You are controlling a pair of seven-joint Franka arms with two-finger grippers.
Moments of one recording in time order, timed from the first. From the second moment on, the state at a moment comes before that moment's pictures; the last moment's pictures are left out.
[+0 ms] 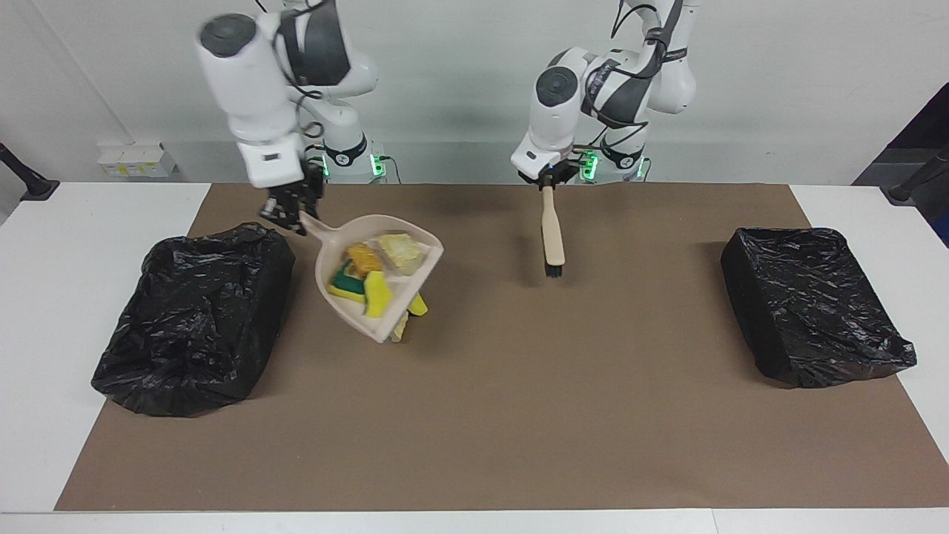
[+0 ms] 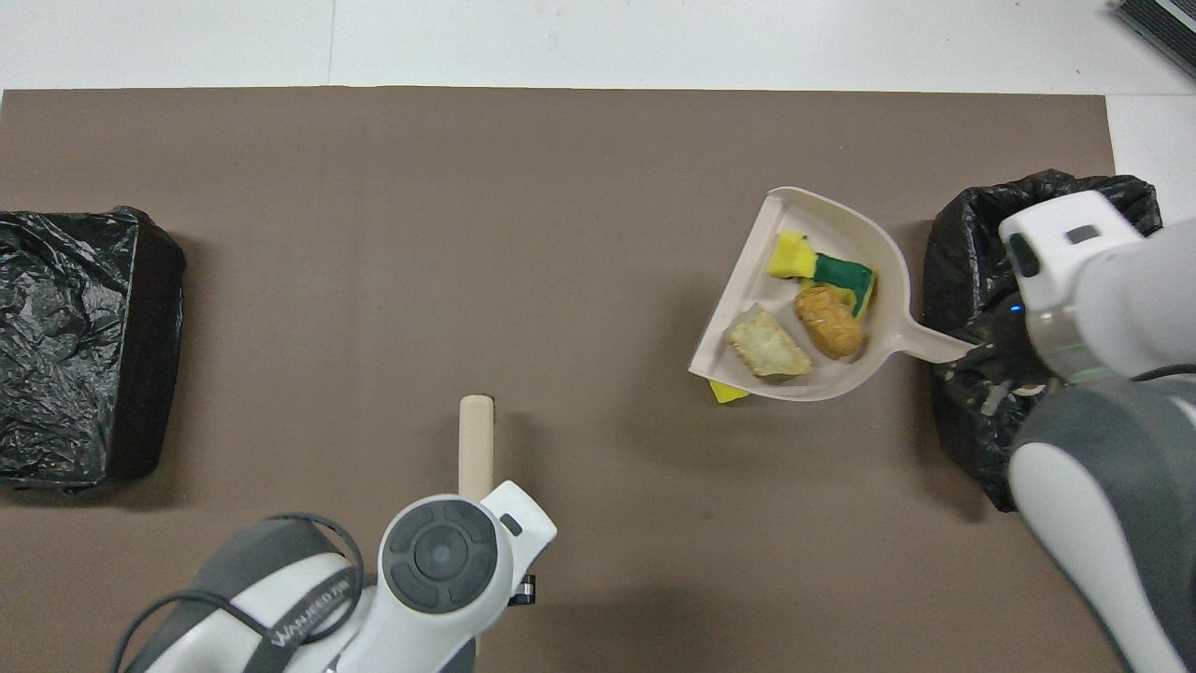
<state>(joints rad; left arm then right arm) -0.78 -0.24 -0.05 -2.37 -0.14 1.85 -0.69 0.11 -0.11 -0.07 -1.86 -0.03 1.78 -1.04</state>
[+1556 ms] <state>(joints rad) -1.09 -0.27 -0.03 -2.58 -0.26 2.08 -0.93 -0.21 -0.02 -0.05 -1.84 -0.79 1.98 -1.70</state>
